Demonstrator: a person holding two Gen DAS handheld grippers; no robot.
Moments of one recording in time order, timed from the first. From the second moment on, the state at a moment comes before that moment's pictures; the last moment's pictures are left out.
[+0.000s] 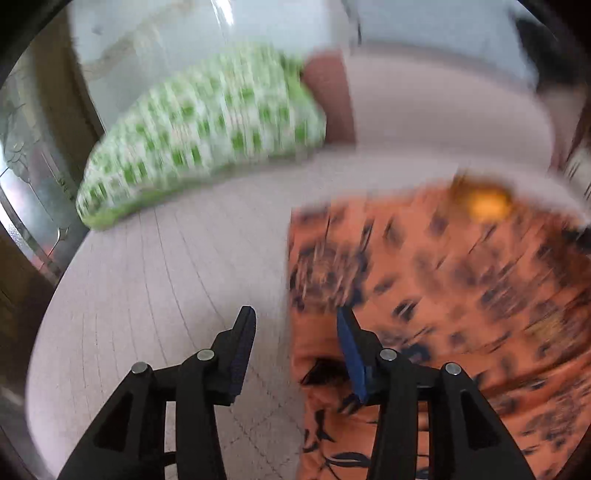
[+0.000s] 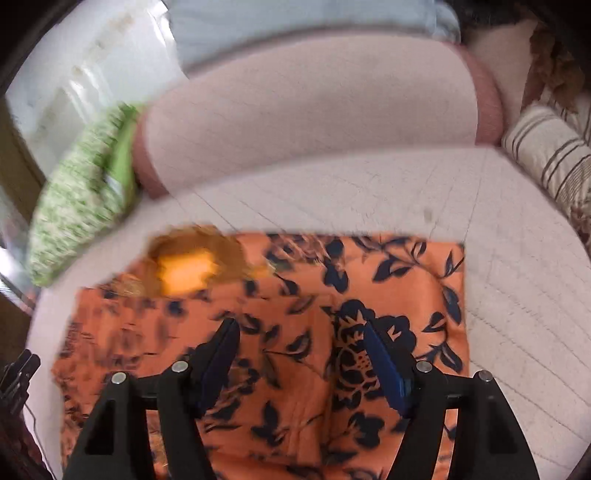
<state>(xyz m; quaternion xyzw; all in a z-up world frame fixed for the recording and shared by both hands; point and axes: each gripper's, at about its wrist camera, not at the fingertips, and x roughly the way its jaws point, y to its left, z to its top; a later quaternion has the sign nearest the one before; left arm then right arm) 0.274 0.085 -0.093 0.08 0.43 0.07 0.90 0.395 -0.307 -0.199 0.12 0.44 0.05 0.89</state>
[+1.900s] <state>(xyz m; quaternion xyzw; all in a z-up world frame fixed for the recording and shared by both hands) 0.134 0.133 -0.070 -0.01 0.42 0.03 0.91 0.190 -0.344 -0.157 0.18 0.37 0.14 0.90</state>
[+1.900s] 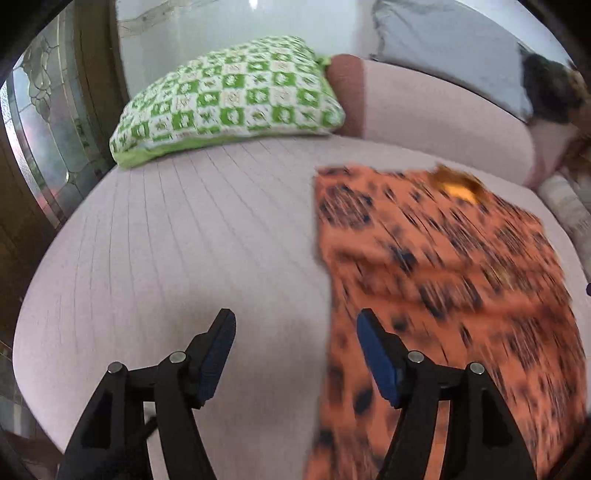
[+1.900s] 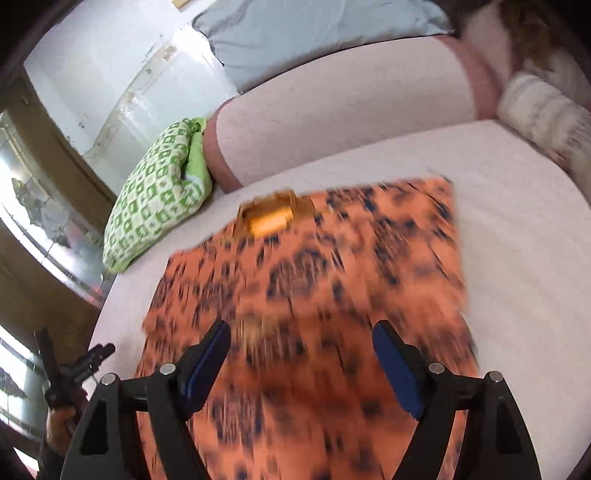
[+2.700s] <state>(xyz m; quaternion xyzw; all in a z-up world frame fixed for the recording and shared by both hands) 0.014 0.123 -0.129 -0.12 0.50 -0.05 0.86 0.041 -0.420 -0.253 0.25 0.49 0.10 0.83</state>
